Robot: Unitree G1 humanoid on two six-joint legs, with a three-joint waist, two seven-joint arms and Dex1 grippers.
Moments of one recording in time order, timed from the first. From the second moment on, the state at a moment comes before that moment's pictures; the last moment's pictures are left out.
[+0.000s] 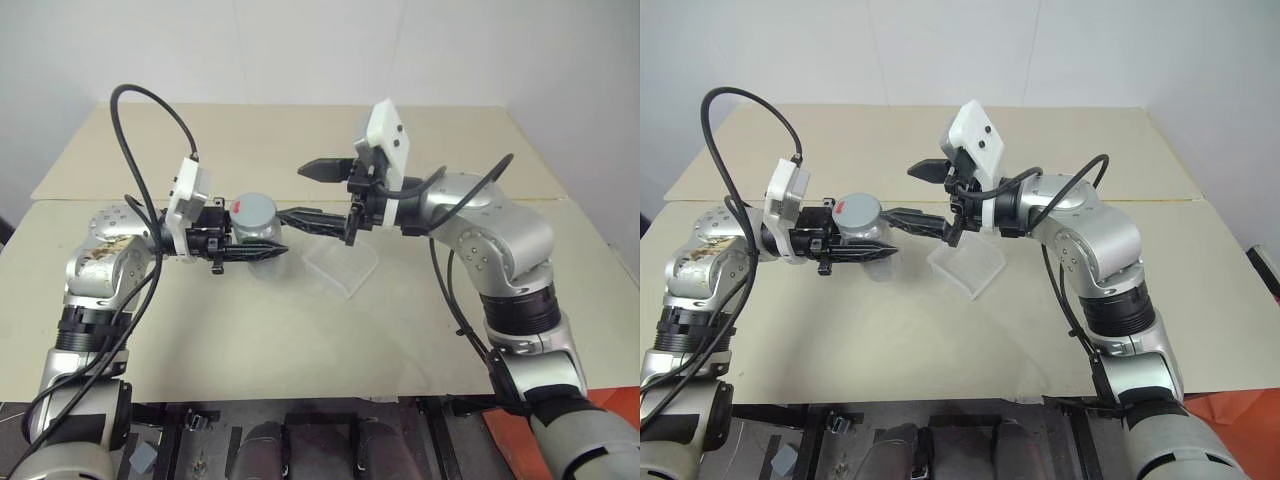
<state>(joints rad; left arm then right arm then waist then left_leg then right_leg) -0.69 0.67 0.03 0.12 -0.55 0.37 -1.44 -0.92 -0.41 0.16 -0.18 0.52 0.75 0.78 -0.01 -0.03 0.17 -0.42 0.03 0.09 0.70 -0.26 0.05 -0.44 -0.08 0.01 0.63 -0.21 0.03</state>
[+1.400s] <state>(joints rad) -0.69 0.66 0.02 0.13 -0.55 0.35 -1.43 -0.96 -0.30 0.23 -0.22 0.53 0.80 0.78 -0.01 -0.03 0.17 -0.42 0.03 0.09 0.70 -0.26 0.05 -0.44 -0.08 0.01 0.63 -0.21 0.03</state>
